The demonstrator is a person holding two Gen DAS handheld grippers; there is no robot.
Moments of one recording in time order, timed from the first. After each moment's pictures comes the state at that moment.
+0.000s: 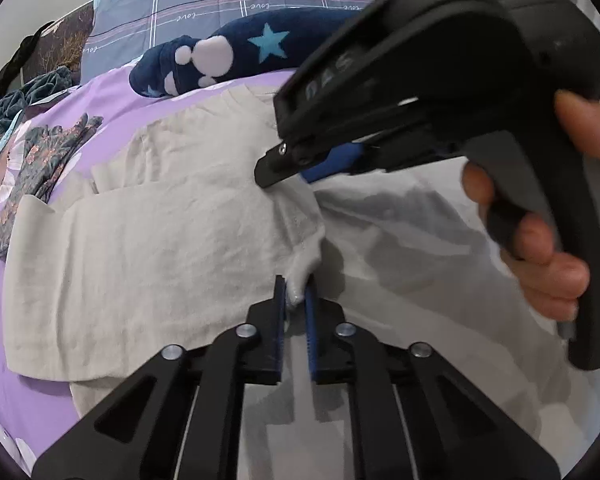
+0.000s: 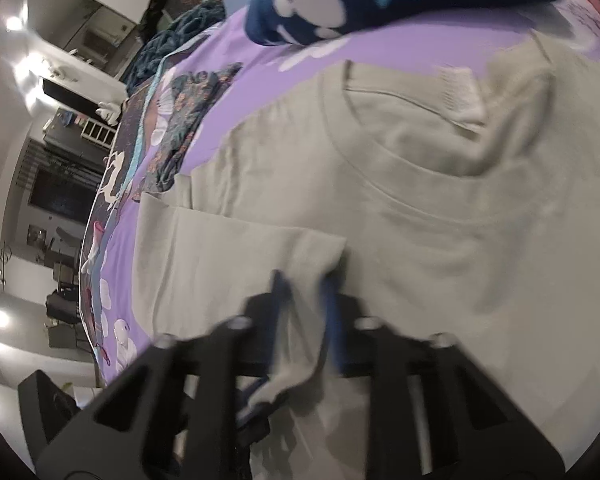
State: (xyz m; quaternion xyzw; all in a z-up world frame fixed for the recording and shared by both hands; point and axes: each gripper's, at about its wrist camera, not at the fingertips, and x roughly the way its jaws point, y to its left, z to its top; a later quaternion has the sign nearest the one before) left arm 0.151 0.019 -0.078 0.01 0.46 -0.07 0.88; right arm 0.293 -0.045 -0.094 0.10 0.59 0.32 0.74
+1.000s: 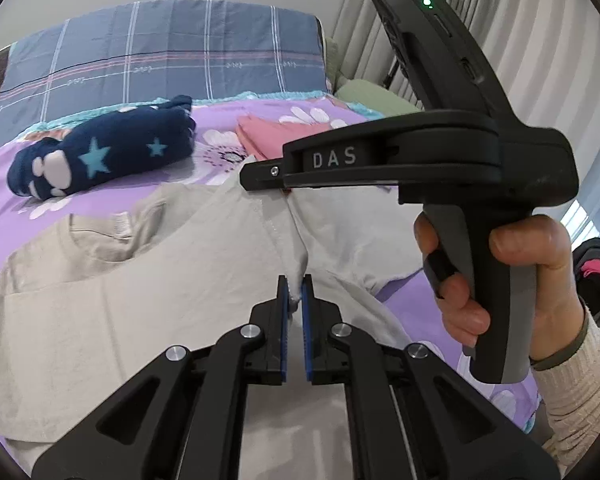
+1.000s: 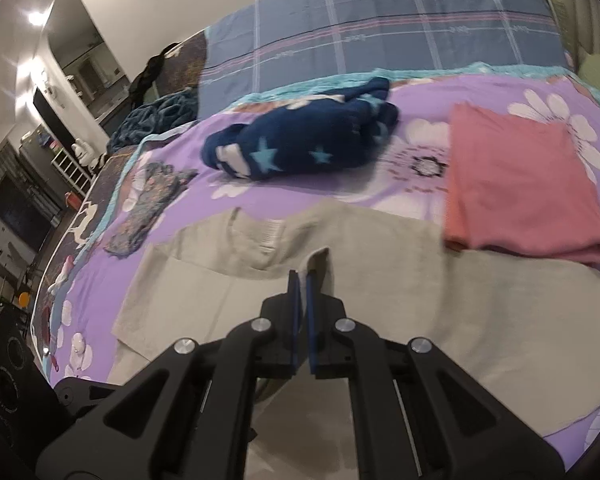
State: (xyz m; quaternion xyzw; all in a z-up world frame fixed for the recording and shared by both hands) left arm 0.173 -0.129 0.023 -0.05 0.39 -0.24 0.89; right arm 0.284 -0.219 0.020 0.05 0.45 0.24 0.86
